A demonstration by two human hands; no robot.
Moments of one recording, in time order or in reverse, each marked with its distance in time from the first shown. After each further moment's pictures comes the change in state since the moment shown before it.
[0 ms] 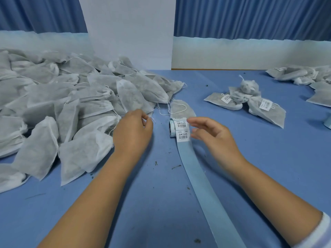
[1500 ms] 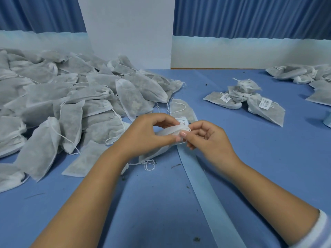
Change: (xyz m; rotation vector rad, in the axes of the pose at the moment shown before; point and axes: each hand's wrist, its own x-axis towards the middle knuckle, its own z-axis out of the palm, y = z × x) left_hand -0.007 0.019 -0.023 -0.464 -0.504 0.343; right_hand -0.005 0.003 0.010 0.111 -0.043 0.042
